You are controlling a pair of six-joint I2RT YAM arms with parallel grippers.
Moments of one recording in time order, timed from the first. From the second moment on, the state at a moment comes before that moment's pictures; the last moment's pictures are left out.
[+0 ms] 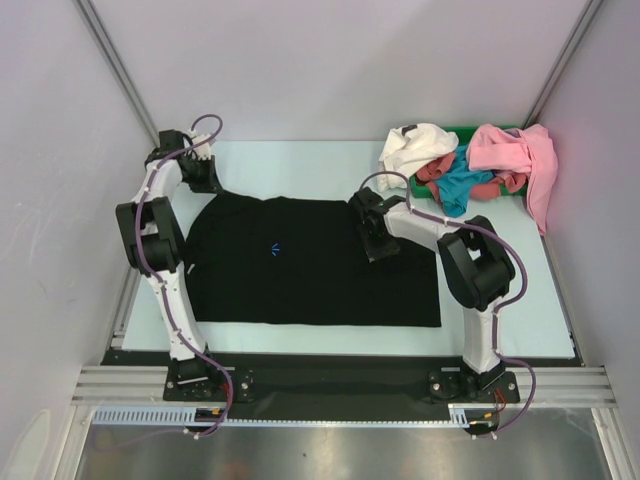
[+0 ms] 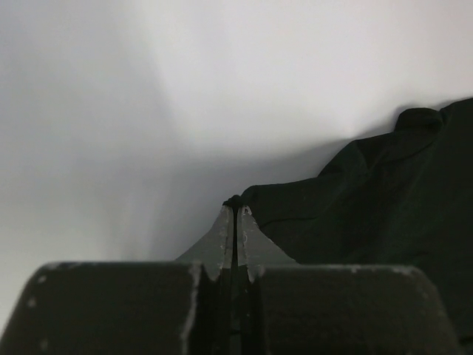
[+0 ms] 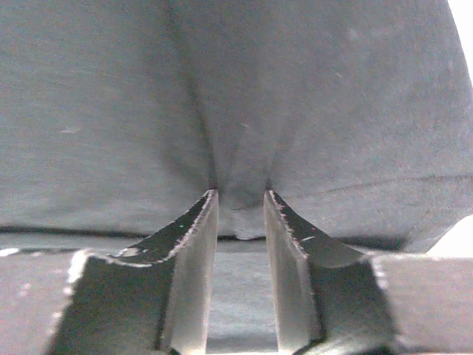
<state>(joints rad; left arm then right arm) 0.19 2.27 1.93 -0.67 0.47 0.19 0.59 1.99 1.42 -0.74 0.20 0.28</state>
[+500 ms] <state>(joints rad) 0.19 2.24 1.92 -0.67 0.47 0.22 0.54 1.97 1.41 -0.76 0.27 0.27</state>
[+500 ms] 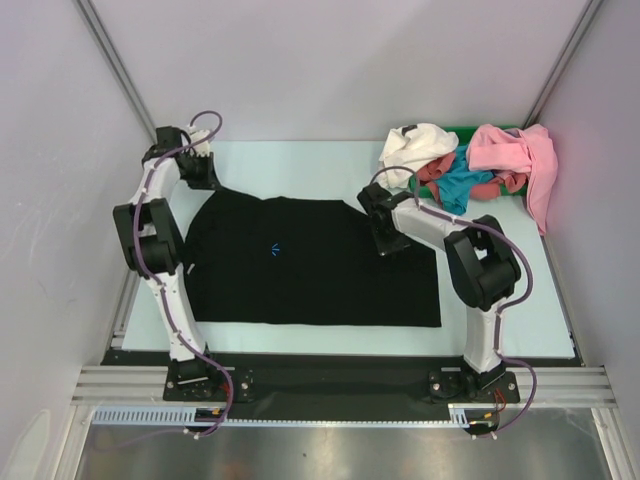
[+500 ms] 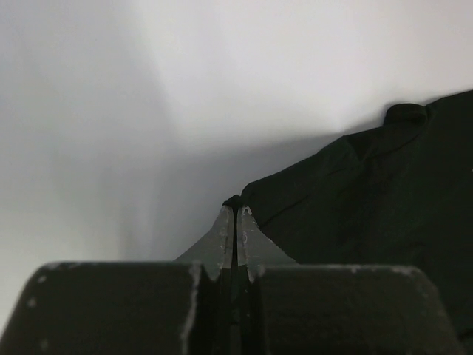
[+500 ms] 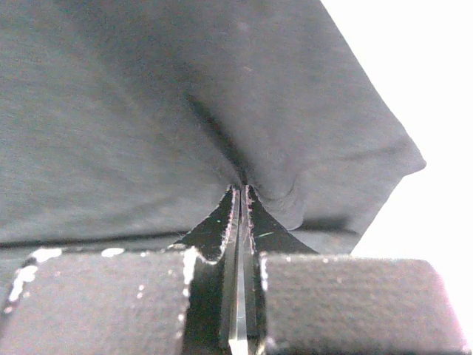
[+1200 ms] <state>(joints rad) 0.20 1.66 1.31 -0.86 0.41 0.53 0.47 1.68 1.18 -0.99 0.37 0.34</state>
